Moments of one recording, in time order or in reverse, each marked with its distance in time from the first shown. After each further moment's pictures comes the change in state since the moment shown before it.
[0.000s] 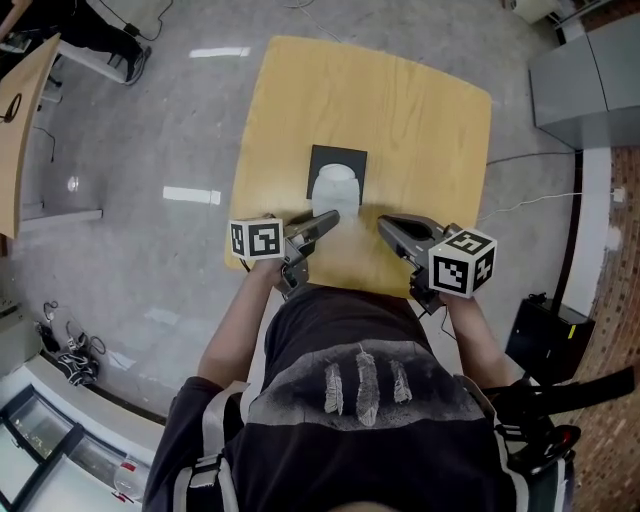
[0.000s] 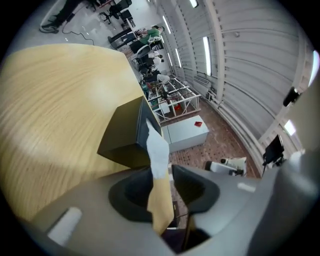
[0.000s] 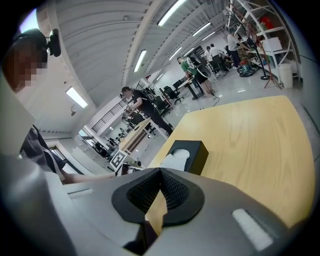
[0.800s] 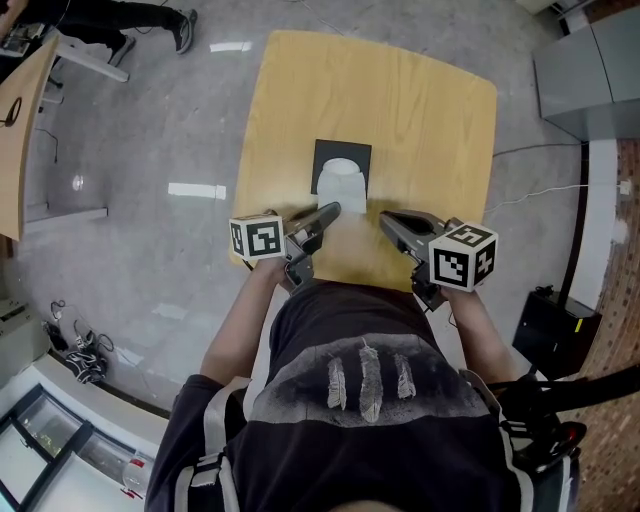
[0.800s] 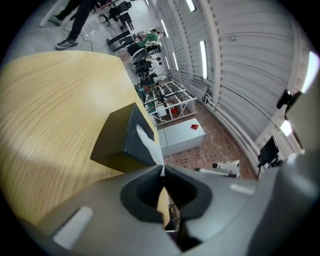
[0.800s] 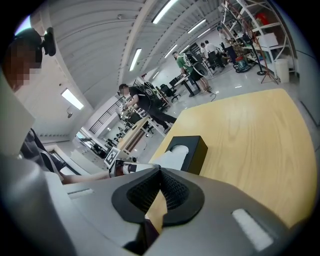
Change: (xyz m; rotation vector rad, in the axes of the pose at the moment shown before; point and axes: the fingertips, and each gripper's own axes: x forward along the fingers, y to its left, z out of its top) left arm -0.009 -0.017 0.014 0.014 -0.036 -0.029; right arm 0.009 0.001 -0.003 0.044 0.023 -0.013
